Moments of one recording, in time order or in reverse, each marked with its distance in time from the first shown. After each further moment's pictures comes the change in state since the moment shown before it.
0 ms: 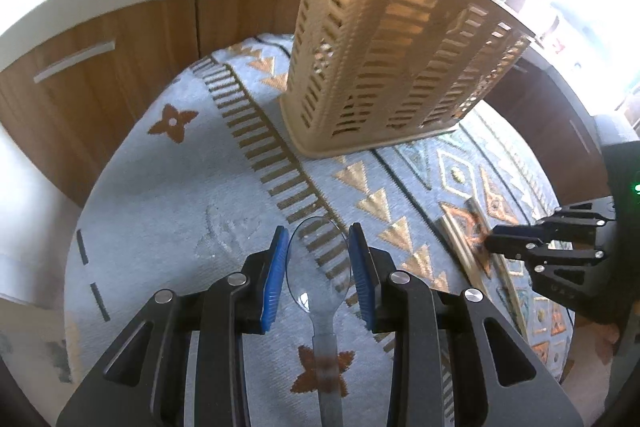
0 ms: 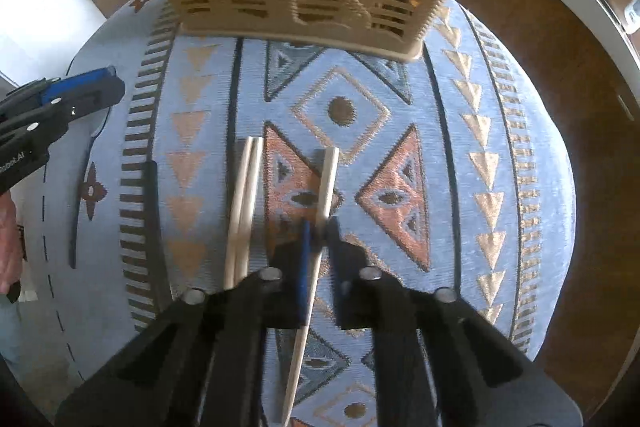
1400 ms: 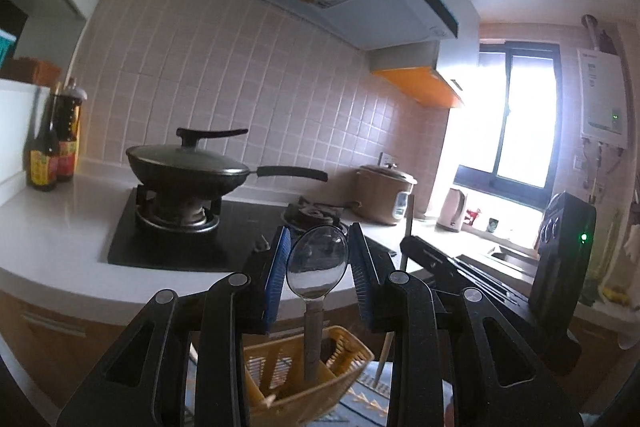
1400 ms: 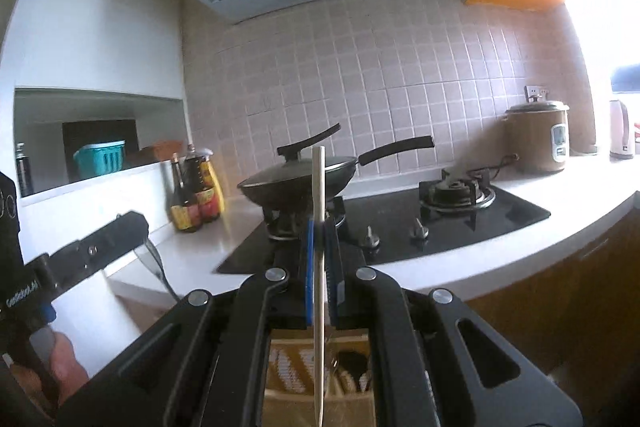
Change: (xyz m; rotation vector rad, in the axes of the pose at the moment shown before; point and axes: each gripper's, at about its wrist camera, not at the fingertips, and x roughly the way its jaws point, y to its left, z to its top) left arm -0.171 -0.081 0.109 0.121 -0.831 -0.232; right arm -0.228 -0.070 0.045 0.245 -1.221 0.058
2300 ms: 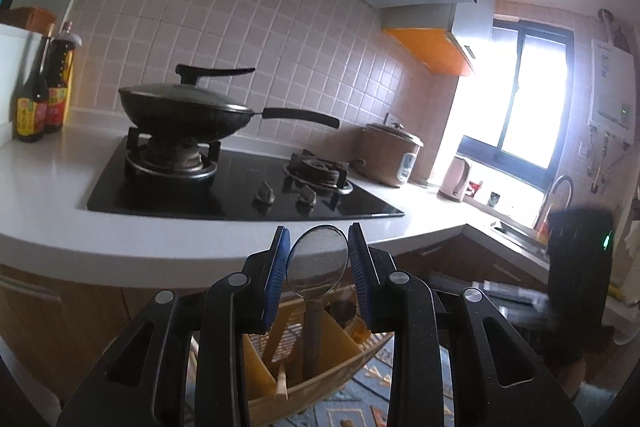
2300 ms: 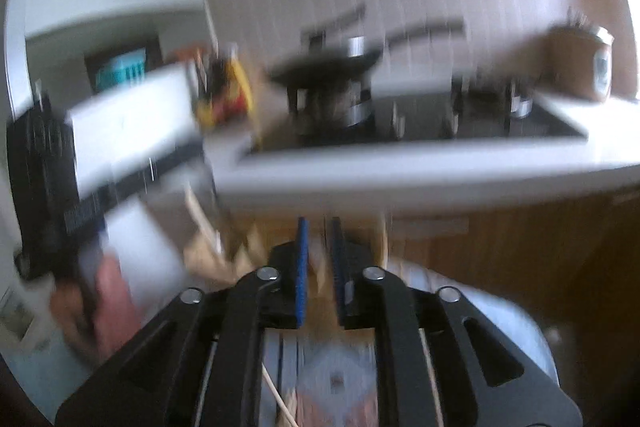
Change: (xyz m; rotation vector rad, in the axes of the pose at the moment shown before) left arm 0.037 0.035 -0.044 -0.048 0.141 -0.022; right arm 0.013 -0.032 -0.062 -0.017 0.485 0.165
